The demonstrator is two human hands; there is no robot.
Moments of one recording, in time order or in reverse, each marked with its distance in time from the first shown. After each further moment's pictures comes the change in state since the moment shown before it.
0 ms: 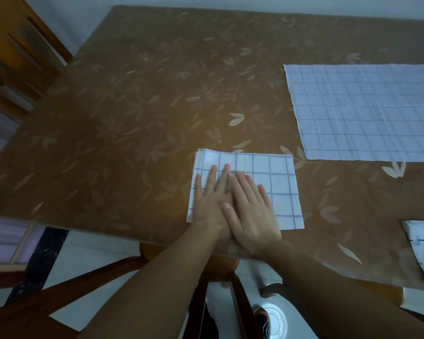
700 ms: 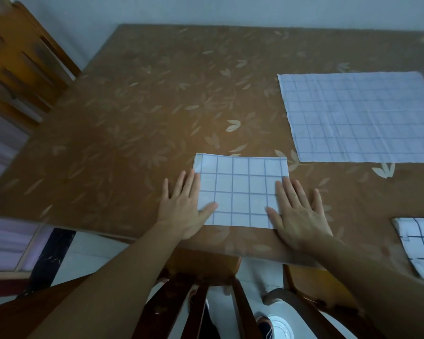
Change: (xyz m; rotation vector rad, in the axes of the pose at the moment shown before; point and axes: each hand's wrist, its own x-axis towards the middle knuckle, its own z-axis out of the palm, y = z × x) left_hand -0.023 -0.062 -0.008 -0.035 -0.056 -0.112; right_hand -0.027 0.076 -0.043 -0.383 -0.156 0.200
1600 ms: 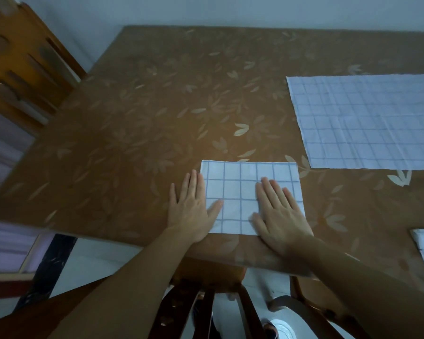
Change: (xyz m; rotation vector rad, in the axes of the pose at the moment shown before) left_hand 0.014 0.002 0.006 -0.096 0.059 -0.076; right_hand 0.022 -0.043 0.001 0.065 0.066 -0.211
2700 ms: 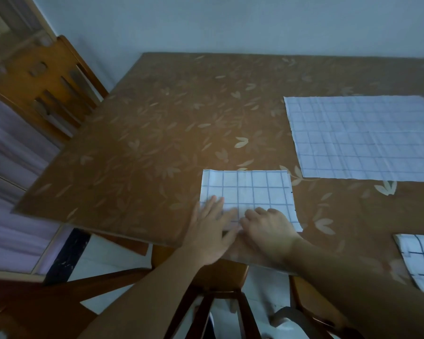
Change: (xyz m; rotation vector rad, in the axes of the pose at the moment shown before) left_hand -0.058 0.034 -0.011 -0.130 0.008 0.244; right_hand -0.024 -0.027 -0.045 -0.319 -0.004 -0.423
